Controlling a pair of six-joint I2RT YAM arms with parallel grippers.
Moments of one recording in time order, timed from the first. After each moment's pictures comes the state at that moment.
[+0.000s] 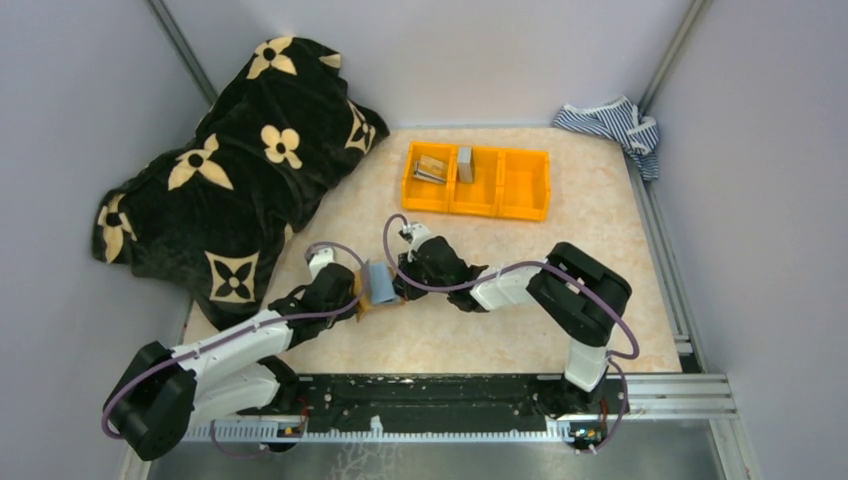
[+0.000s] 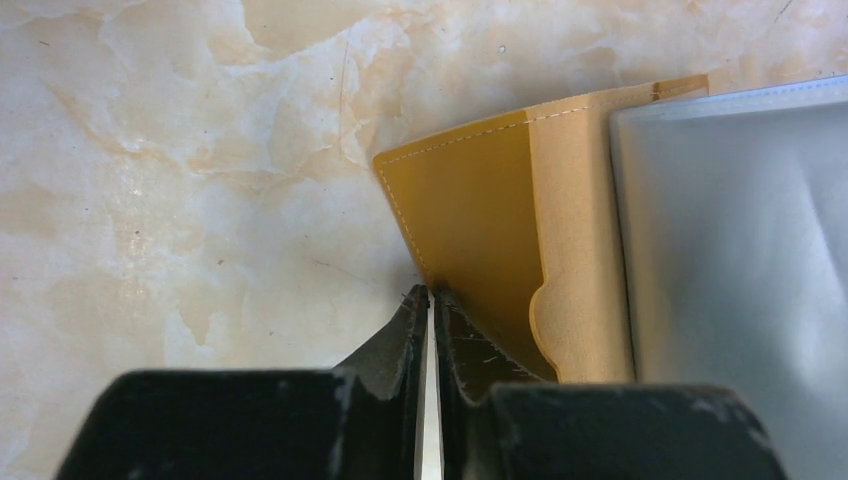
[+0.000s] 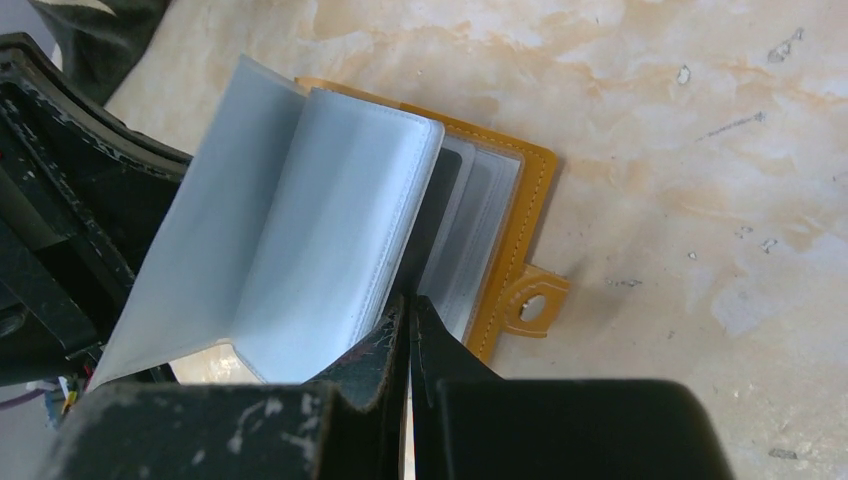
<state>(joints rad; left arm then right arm) -0.69 1.04 0.35 -0.20 -0.37 -0.80 0.94 1.79 0.82 0.46 -0.14 0.55</state>
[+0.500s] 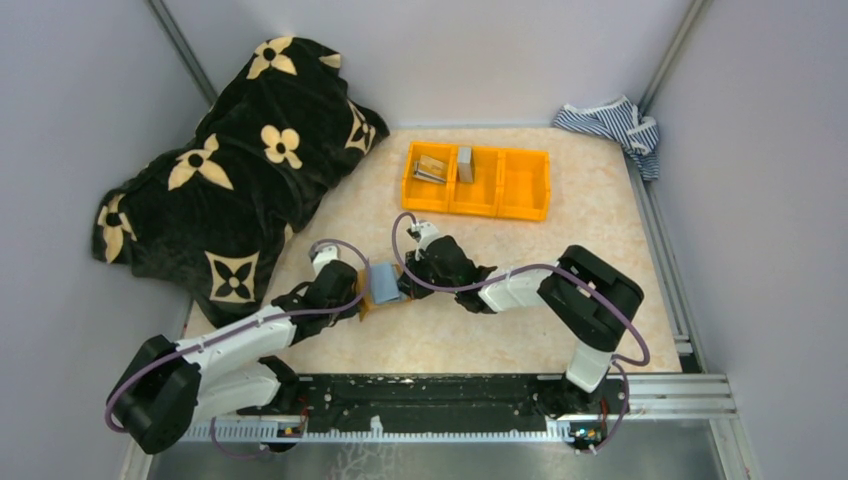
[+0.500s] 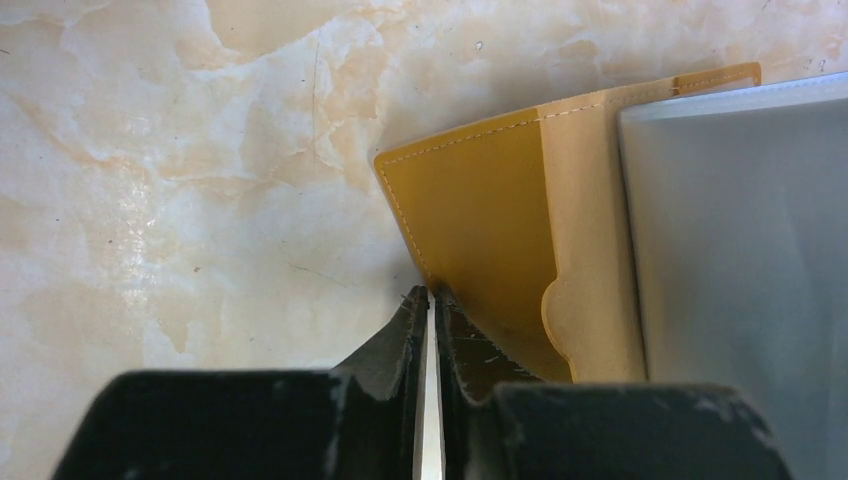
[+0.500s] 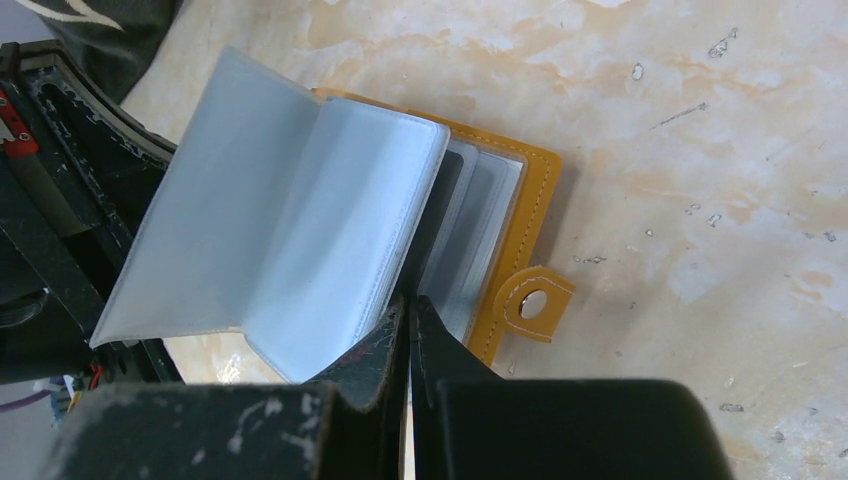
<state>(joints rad) -0.69 1.08 0.37 -0.20 -0.35 -0.79 0.92 1.73 0.76 0.47 -0.14 0.55</state>
